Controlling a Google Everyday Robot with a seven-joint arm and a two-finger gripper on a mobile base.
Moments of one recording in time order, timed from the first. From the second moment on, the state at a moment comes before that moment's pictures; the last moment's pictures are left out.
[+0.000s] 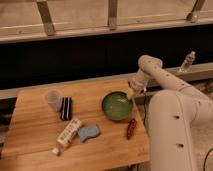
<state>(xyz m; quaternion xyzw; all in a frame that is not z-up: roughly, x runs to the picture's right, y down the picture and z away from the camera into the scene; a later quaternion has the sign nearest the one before) 0.171 0.061 0.917 -0.44 0.07 0.50 0.74</state>
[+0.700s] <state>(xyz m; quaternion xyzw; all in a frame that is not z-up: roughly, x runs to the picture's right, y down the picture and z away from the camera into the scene) 0.102 0.031 0.930 -0.44 0.05 0.45 0.77</state>
